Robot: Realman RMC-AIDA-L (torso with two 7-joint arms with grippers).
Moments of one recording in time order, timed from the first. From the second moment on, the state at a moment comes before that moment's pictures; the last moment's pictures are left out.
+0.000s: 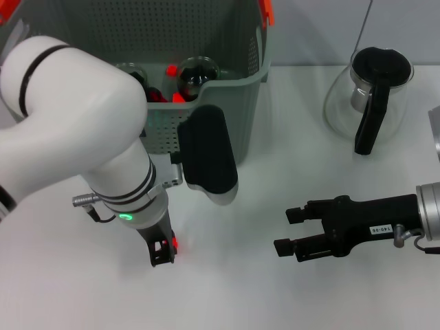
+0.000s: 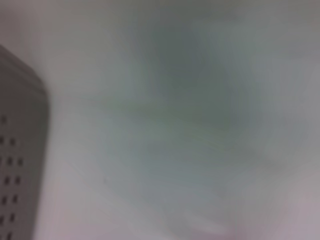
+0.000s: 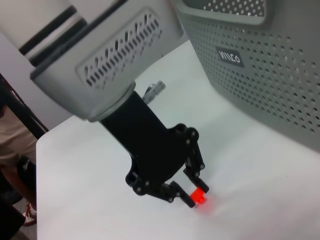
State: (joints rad) left arm -0.63 -2.17 1.77 1.25 2.81 1.45 -2.34; right arm 0.55 2.04 -1.10 -0.65 -1.93 -1.48 1.68
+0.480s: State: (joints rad) left arm -0.41 -2.17 1.29 1.83 2.23 1.71 -2.32; right arm 0.55 2.04 -1.10 -0.64 -1.93 -1.48 1.68
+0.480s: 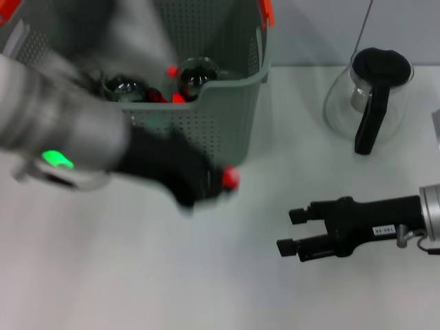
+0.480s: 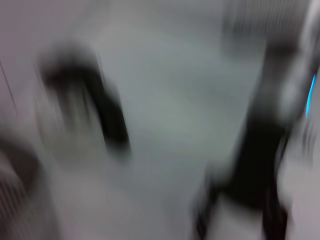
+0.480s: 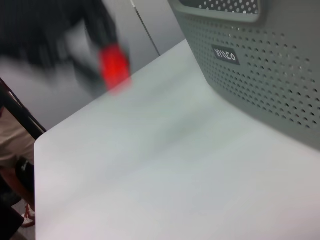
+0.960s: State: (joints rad) left arm -0.63 -2.05 0.86 1.24 1.98 1.30 -2.19; right arm 0.55 2.04 -1.09 -0.65 -1.93 -1.50 1.68
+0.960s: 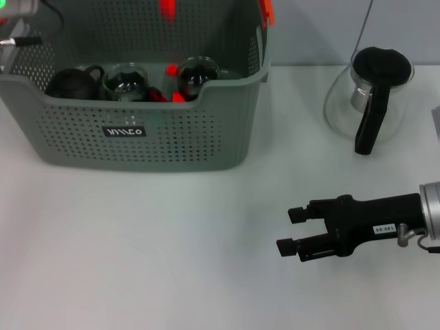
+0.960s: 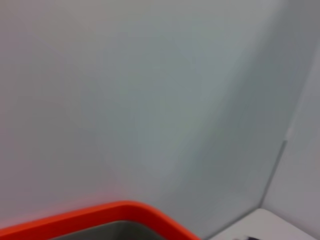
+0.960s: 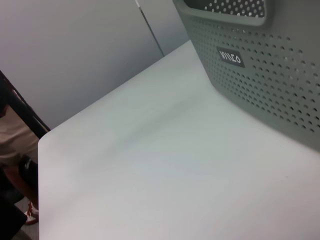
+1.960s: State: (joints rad) left arm -0.29 -2.13 0.67 1.03 1.95 1.86 -1.57; right arm 0.58 2.07 -0.97 -0.65 -1.93 -1.60 1.40
